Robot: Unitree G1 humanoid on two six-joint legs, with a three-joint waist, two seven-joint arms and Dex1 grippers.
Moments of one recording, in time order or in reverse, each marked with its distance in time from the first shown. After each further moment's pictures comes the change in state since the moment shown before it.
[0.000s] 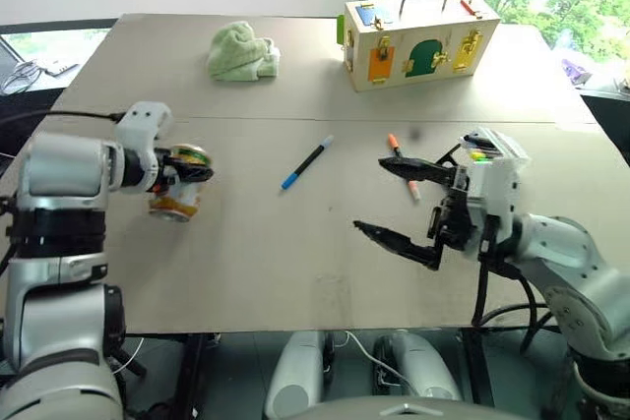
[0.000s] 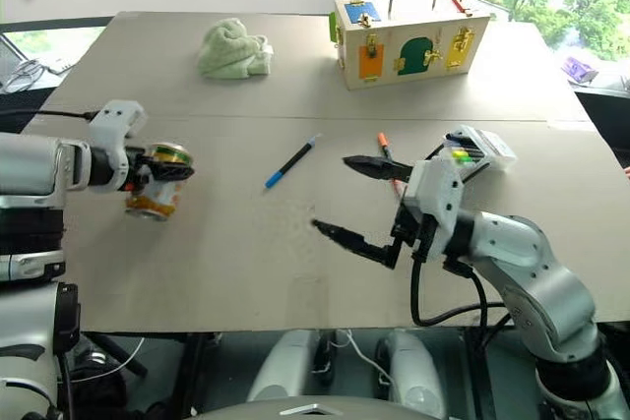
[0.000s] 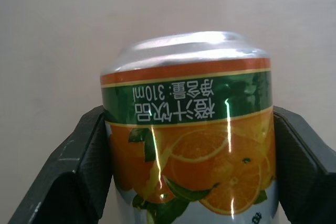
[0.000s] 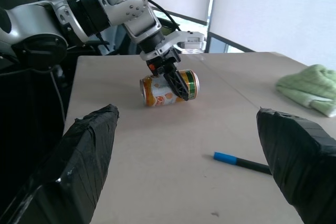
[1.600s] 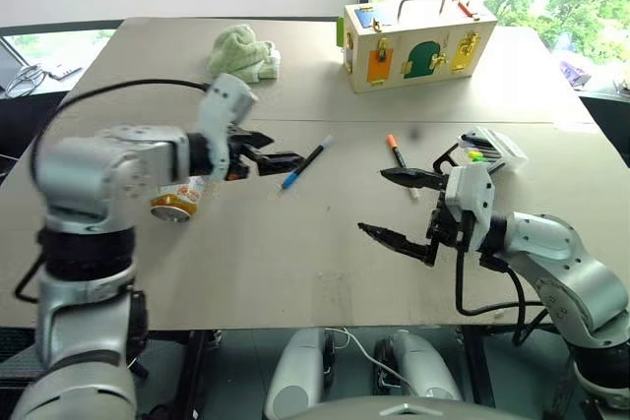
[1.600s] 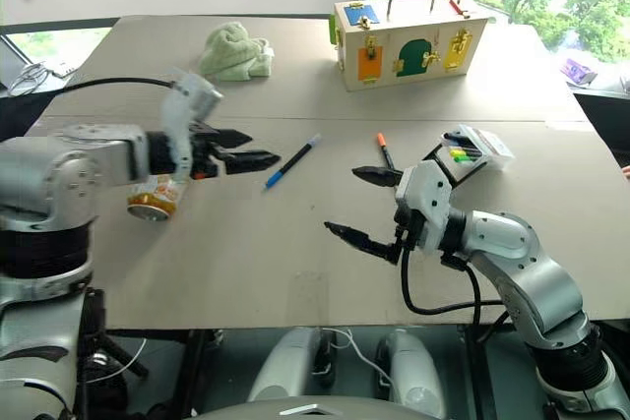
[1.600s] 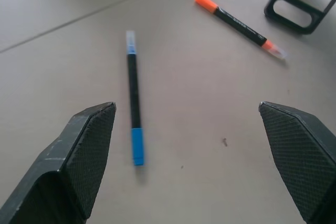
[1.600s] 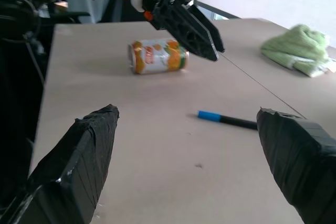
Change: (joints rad) left arm -0.090 -0.180 -0.159 -0.379 -0.467 -0.045 0.055; right arm 0.064 -0.055 -0.033 -0.002 -0.121 0.071 -0.155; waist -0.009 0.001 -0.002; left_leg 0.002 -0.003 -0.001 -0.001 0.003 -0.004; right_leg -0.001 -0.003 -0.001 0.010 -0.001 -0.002
